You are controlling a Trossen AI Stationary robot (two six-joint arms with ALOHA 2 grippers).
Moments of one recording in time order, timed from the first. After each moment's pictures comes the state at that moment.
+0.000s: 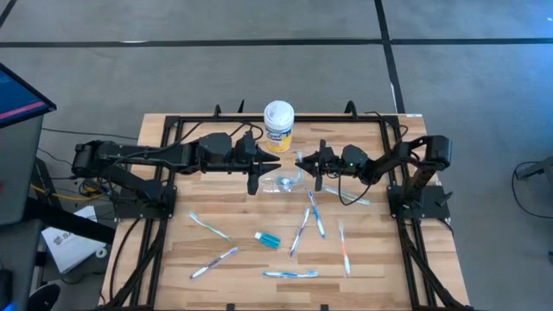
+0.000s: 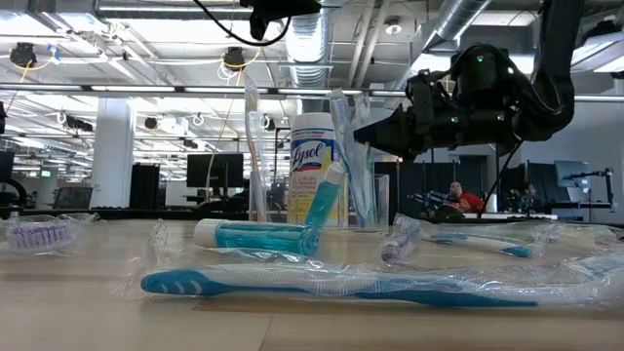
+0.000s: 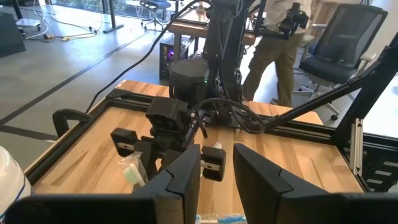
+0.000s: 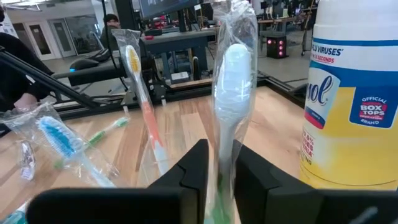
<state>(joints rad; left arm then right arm) 0.05 1.32 1.05 0.04 -0.09 -0.13 -0.30 1.72 0.39 1.29 -0.16 0.13</state>
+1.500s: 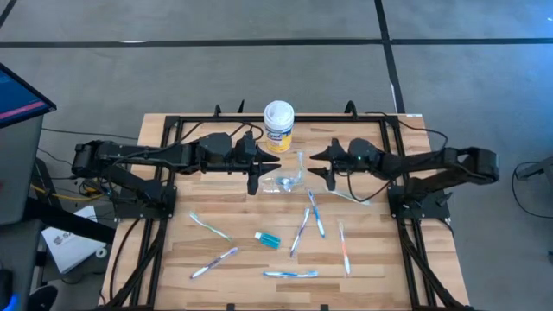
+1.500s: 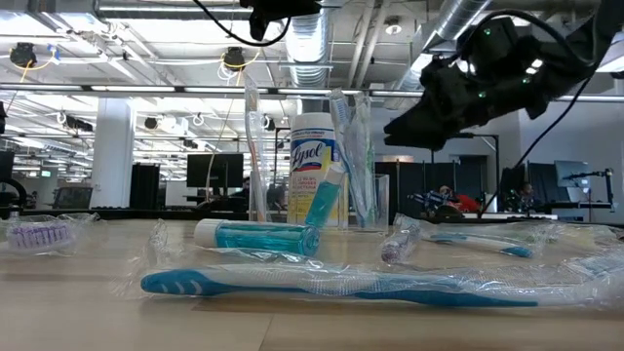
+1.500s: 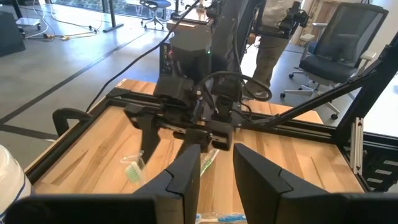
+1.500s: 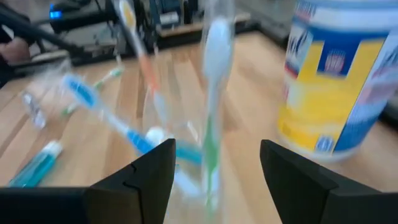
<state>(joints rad) 0.05 1.32 1.05 0.04 -0.09 -0.13 -0.32 1.26 0.39 0.55 -0.16 0.08</state>
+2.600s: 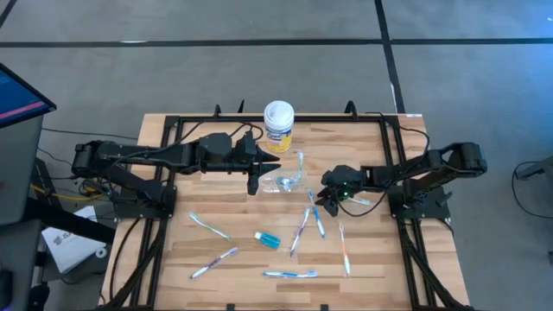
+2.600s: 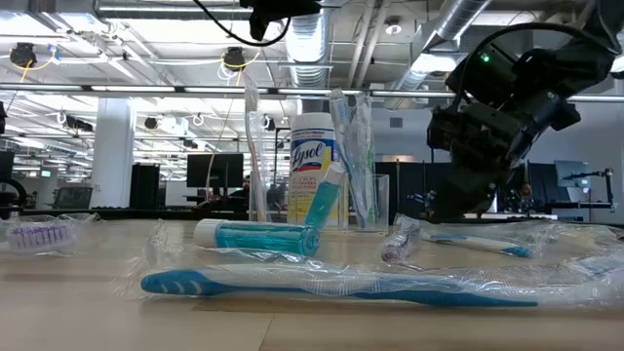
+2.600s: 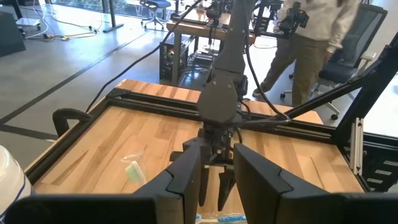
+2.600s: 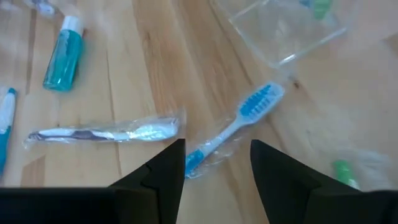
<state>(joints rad) 0.05 1.32 1.05 0.04 -0.09 -0.13 -0.08 1.42 0.39 0.26 -0.16 0.45</state>
